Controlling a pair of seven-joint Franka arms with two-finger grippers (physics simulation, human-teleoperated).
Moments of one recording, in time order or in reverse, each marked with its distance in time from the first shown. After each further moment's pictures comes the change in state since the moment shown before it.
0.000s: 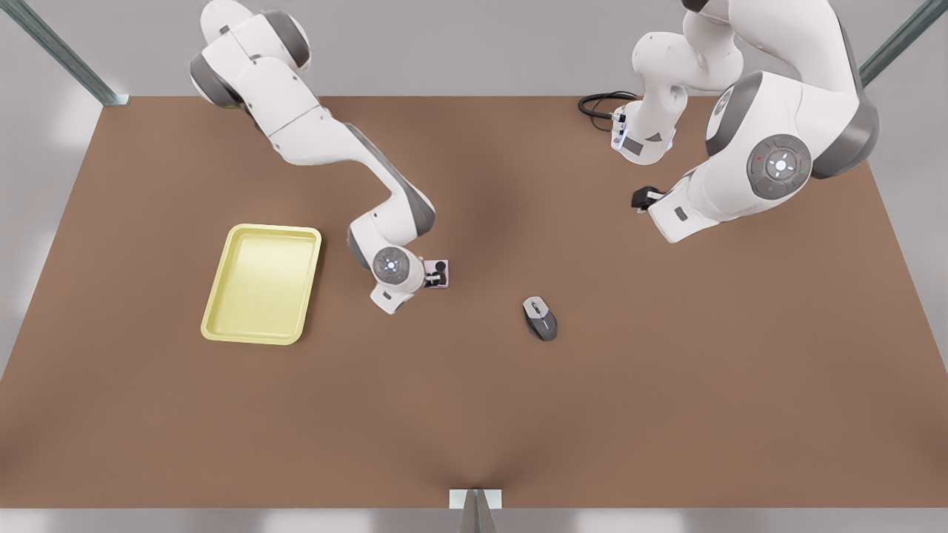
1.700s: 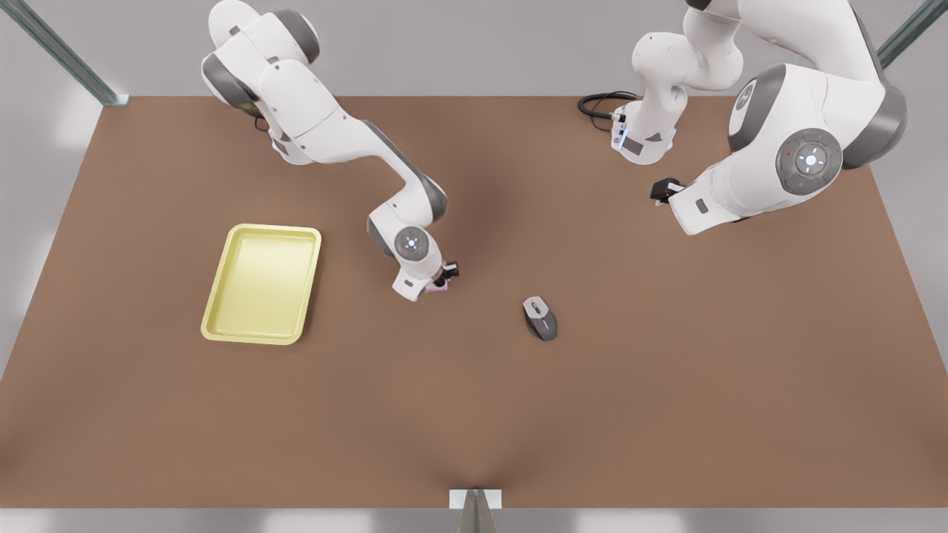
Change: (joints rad) left arm 0.015 -0.022 0.033 0.000 0.015 -0.045 0.125; right arm 0.066 -0.022 -0.006 -0.104 -0.047 0.213 -0.025
